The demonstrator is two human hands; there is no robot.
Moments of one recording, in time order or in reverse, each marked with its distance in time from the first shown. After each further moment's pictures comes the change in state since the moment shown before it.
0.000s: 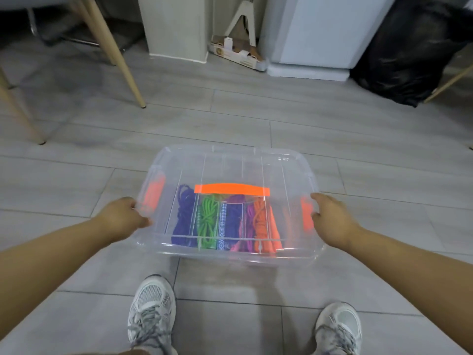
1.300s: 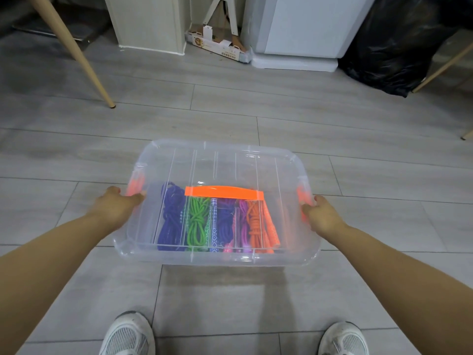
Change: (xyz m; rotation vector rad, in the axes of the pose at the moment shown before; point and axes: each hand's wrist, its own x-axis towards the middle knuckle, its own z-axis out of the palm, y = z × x) left_hand 0.102 0.041 0.029 -0.167 0.095 -0.144; right_hand 0.094 0.029 0.035 0.573 -0.020 0.353
